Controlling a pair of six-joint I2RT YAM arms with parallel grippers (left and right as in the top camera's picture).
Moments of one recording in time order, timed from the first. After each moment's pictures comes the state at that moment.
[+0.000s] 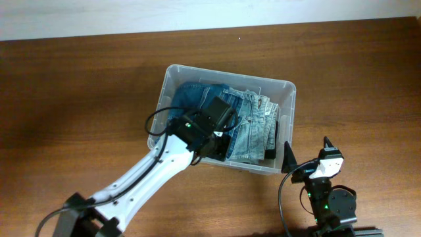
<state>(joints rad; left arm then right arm) -0.74 1.66 1.28 -0.86 0.04 -0.33 0.10 0.01 0.01 -0.07 0.04 0.08</state>
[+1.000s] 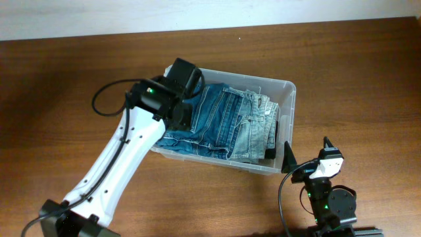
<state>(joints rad) -0.52 1.67 1.60 -1.26 -0.25 -0.31 0.10 0.01 0.01 -0.07 0.04 0.08</state>
